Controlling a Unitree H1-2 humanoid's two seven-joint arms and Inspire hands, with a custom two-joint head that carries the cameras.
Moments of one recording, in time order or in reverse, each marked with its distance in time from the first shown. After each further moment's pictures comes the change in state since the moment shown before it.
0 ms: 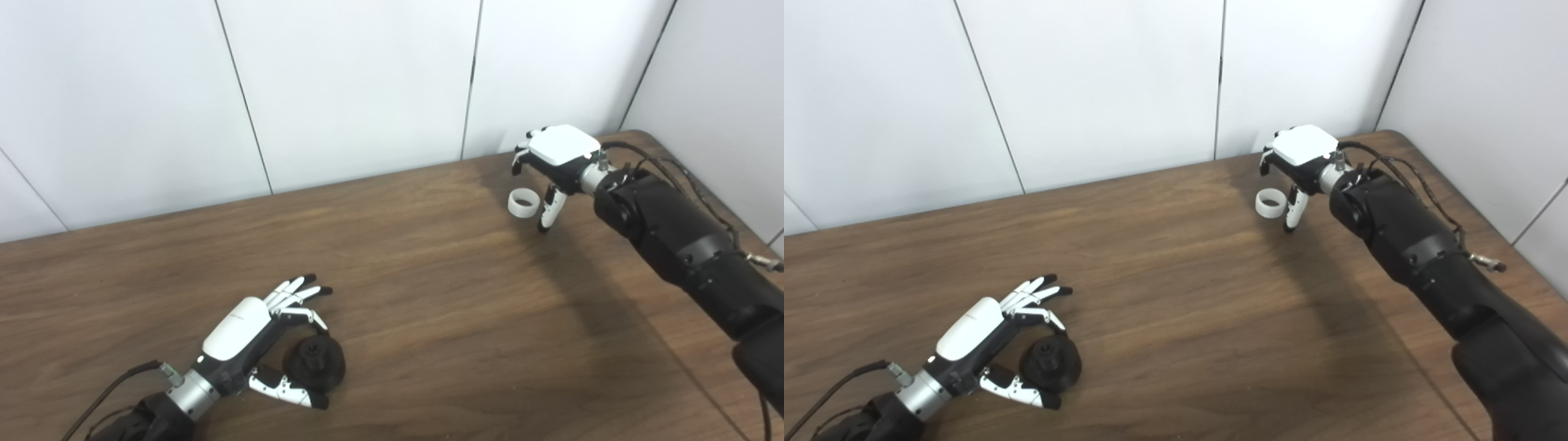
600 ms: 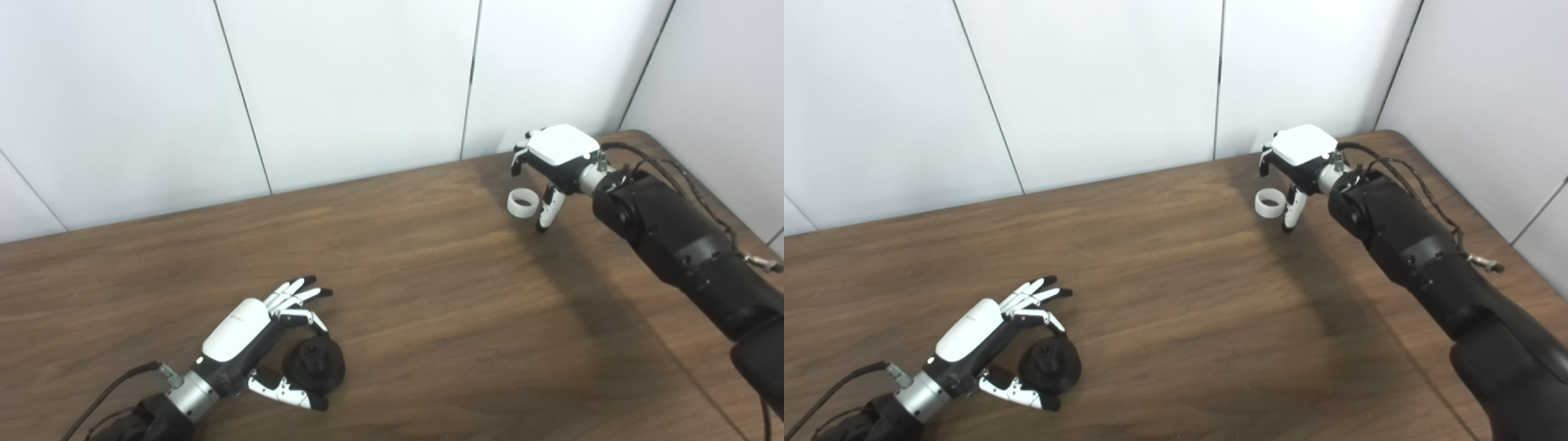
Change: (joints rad) left arm 0.003 -0.002 0.009 0.000 0.002 0.000 -0.009; right arm 0.001 0.008 0.000 0.004 0.017 -0.010 -0.017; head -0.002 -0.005
